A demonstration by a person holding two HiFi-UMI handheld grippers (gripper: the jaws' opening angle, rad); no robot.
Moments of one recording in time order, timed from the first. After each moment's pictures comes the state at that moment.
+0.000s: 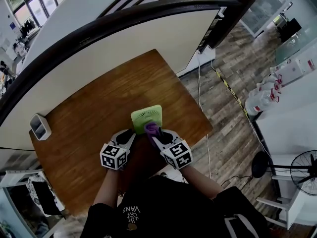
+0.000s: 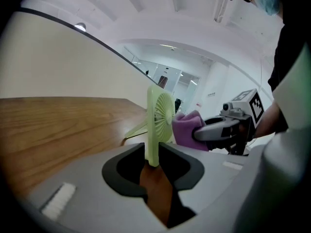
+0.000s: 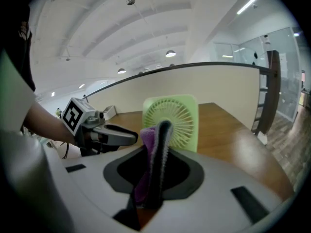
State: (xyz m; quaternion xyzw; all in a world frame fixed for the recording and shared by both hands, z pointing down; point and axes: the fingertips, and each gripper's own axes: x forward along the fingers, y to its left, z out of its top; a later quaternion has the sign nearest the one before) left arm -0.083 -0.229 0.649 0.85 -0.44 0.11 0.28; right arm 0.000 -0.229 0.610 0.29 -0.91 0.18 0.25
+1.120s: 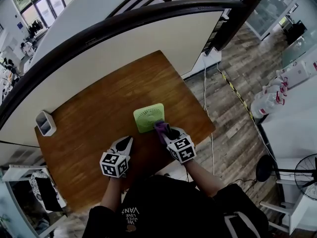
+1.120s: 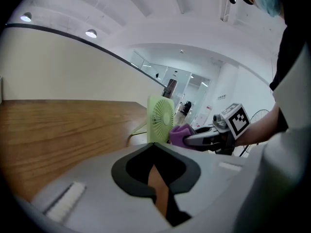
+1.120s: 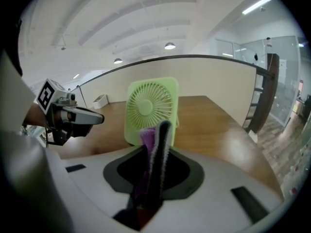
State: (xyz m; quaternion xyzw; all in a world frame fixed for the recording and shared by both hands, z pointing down) left arm -0.102 -0.194 0.631 0.81 -0.50 0.10 0.29; right arm 0.033 -0.245 0.644 0.31 -0.88 0.17 0.31
